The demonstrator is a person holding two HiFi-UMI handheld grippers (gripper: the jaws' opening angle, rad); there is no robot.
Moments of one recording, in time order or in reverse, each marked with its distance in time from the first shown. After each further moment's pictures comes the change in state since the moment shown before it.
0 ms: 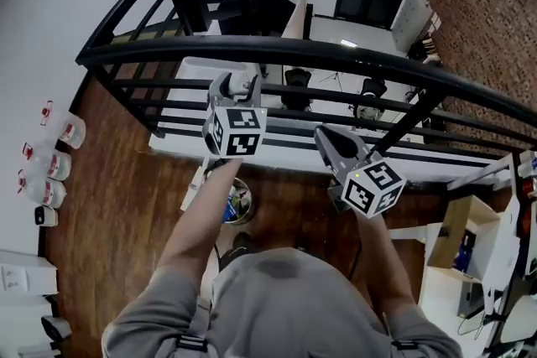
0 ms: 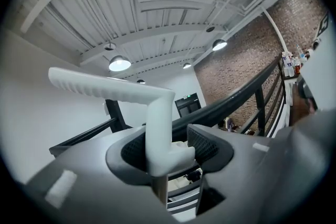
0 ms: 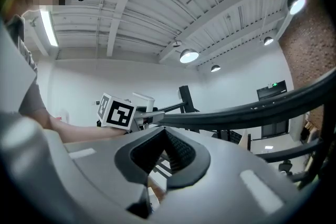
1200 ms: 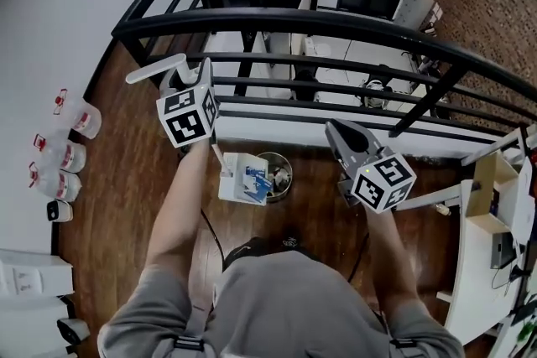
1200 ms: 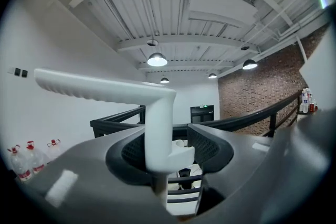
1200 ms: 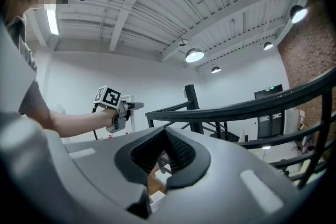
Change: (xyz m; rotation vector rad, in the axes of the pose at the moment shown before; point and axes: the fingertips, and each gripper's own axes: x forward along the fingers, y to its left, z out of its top) left arm -0.166 0.266 -0.076 -0.324 -0.026 0.147; right arm 0.050 0.195 -0.036 -0.030 -0.015 -0.056
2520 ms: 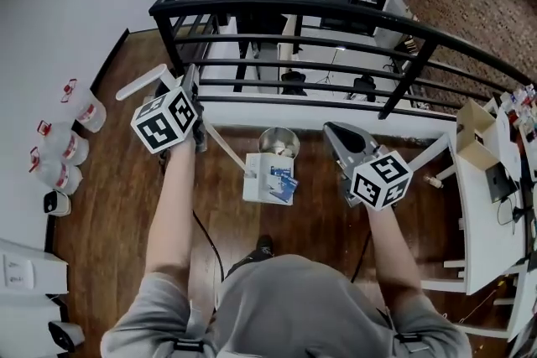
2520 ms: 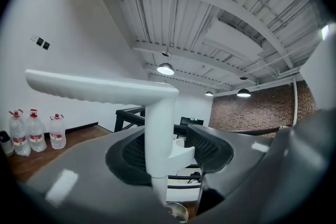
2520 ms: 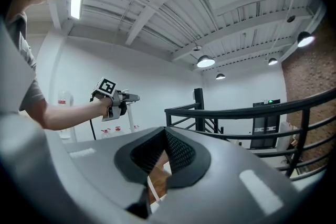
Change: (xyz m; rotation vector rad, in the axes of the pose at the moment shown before) left arm -0.295 0.131 -0.009 -0.246 -0.059 -0.102; right arm -0.129 0.274 -0.042 -0.131 0.014 -0.035
